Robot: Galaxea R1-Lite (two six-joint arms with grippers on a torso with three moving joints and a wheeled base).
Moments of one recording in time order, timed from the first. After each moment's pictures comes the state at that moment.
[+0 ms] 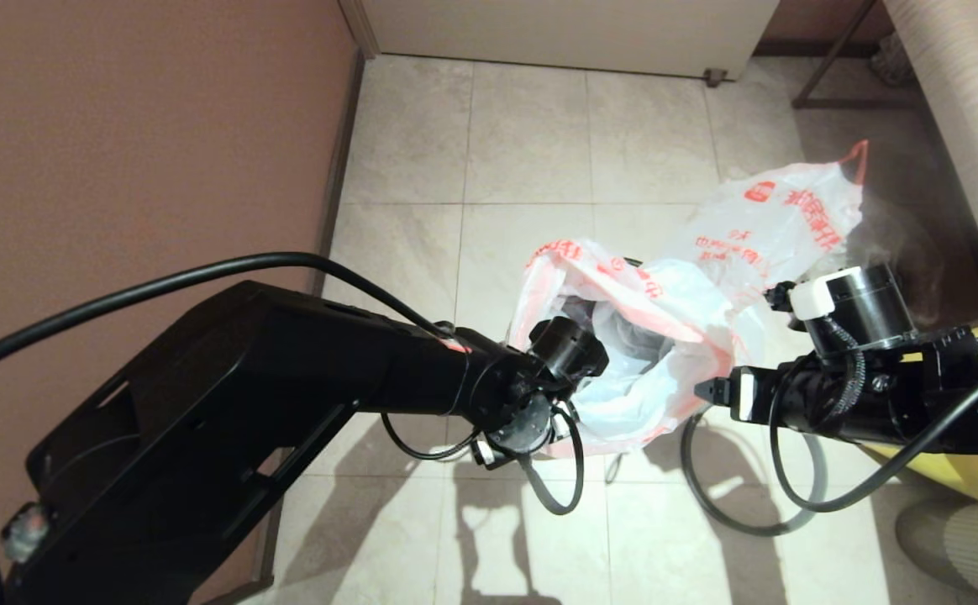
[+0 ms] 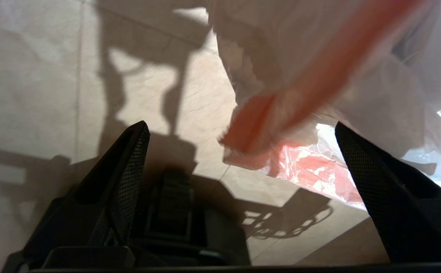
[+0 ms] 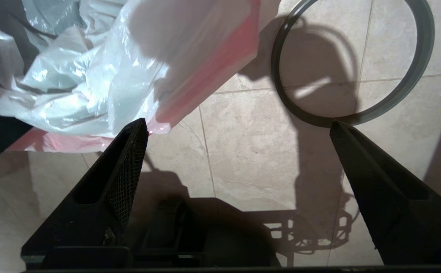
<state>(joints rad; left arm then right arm) -0.80 2.29 -1.68 0.39 0.41 -0.99 0.41 1.69 -0.97 -0.04 -0.26 0.42</state>
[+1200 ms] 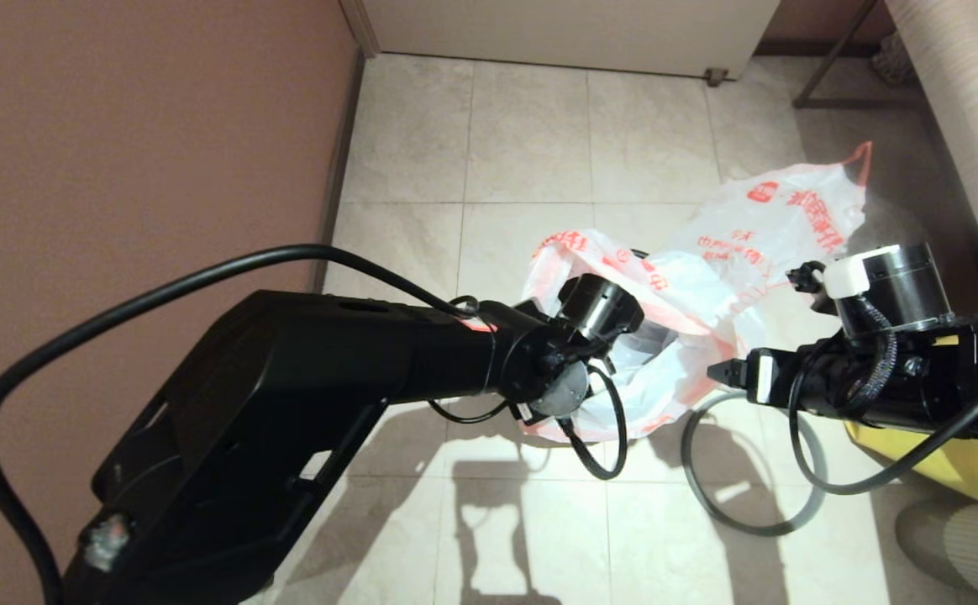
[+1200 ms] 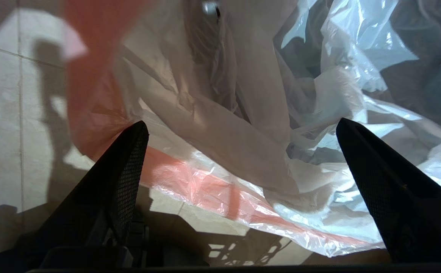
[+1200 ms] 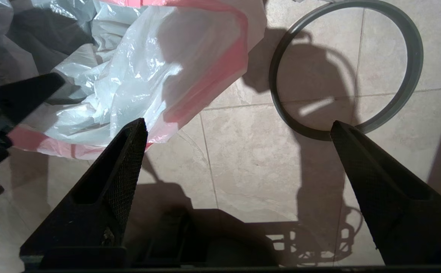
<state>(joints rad) -0.83 2.37 -1.94 0.38 0.46 -0.95 0.37 1.65 -0.98 -0.04 -0.24 0.40</state>
